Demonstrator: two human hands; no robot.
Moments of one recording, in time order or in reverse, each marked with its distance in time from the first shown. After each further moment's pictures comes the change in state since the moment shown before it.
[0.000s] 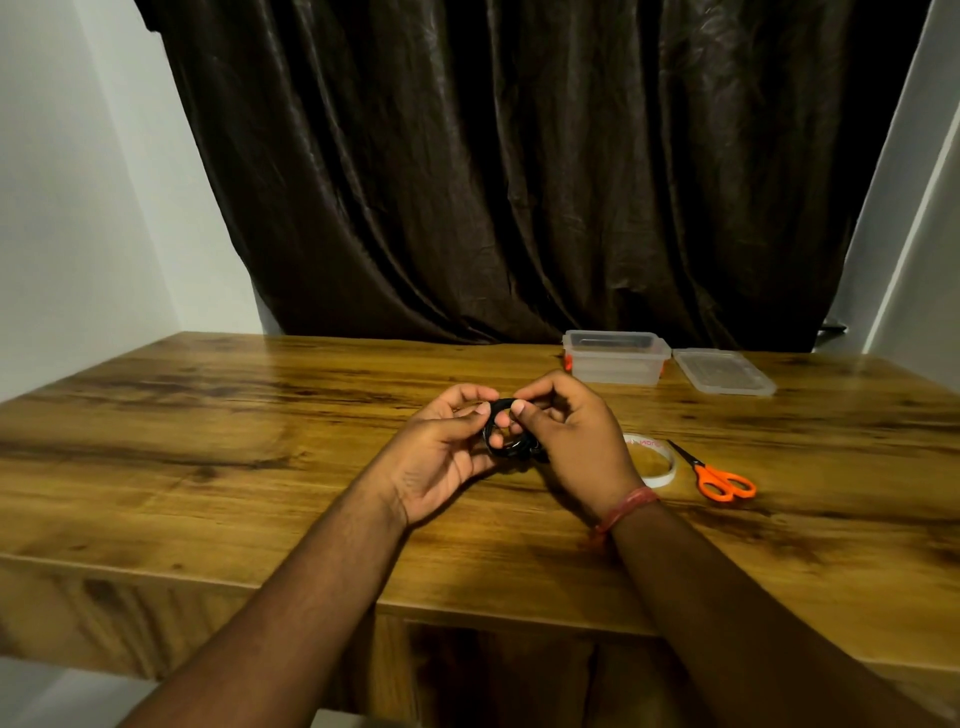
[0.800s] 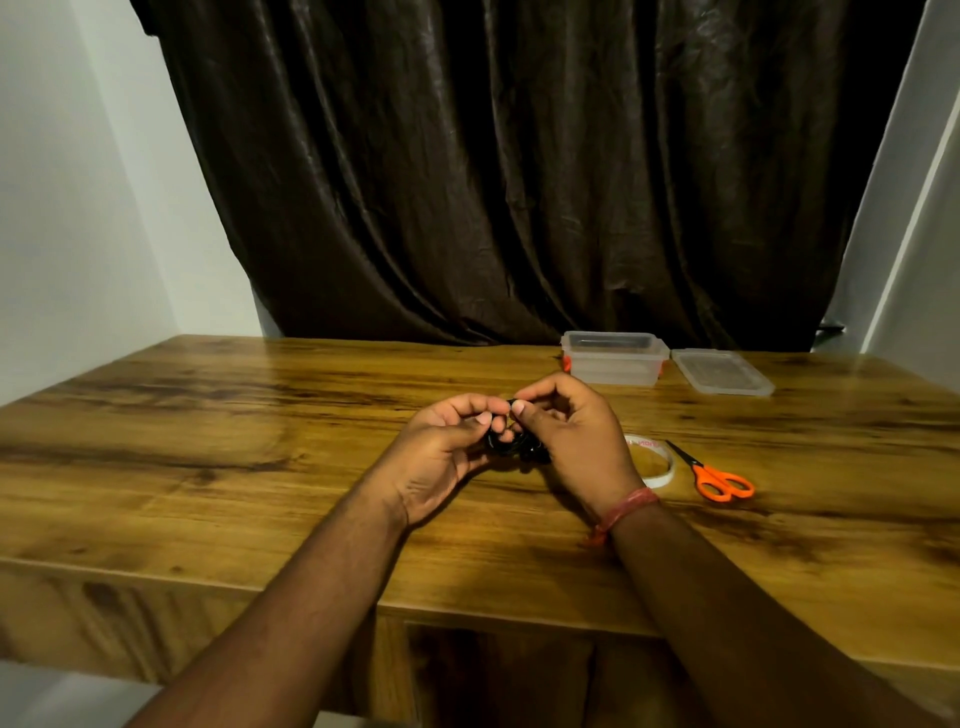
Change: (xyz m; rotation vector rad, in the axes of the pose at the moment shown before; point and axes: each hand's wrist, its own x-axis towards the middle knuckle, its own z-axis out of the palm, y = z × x) left_hand 0.000 -0.004 -0.002 0.201 0.009 0.080; right_hand 0.002 0.003 -0.002 -0.005 0.021 -0.012
